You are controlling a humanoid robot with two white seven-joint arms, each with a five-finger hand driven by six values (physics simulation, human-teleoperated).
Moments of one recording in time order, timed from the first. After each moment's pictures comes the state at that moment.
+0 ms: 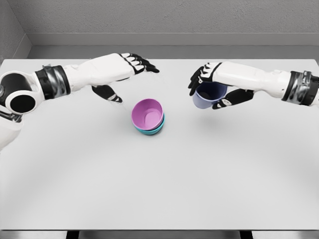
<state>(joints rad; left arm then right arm) -0.67 0.59 -0.51 -1.65 -0.37 -0.34 -0.61 -0.67 -0.76 0.57 -1.61 -0.03 -0.48 0.61</state>
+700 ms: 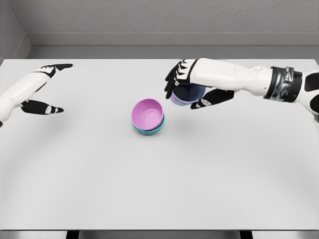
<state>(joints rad) -0.20 0.46 0.16 -1.61 -0.37 -0.37 -0.61 -0.72 -0.69 0.61 -1.69 -0.03 -0.48 0.61</state>
